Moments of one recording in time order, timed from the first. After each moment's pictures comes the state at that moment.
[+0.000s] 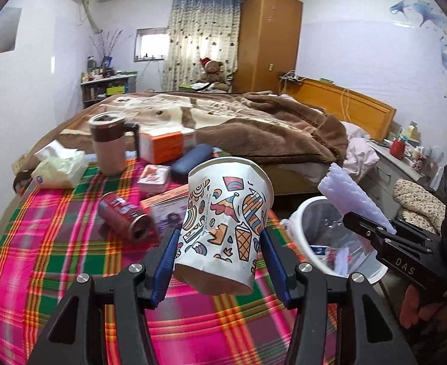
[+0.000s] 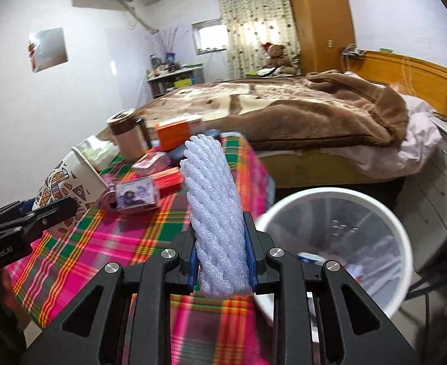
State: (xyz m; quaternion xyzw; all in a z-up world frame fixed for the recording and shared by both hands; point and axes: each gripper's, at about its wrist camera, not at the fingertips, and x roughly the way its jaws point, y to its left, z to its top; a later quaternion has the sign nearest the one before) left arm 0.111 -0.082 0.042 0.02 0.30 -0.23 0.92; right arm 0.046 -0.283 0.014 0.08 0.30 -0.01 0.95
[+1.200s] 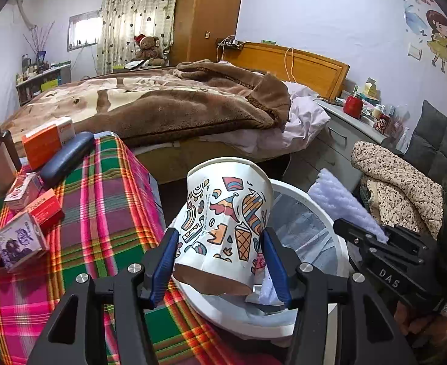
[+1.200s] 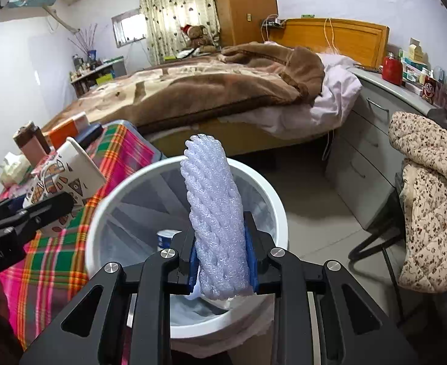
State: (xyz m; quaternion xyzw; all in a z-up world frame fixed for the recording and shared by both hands) left arm 0.127 -0.275 -0.003 0.06 0.36 -0.35 0.87; right arm 0.025 -0.397 -0.026 0.12 0.36 -0.16 0.91
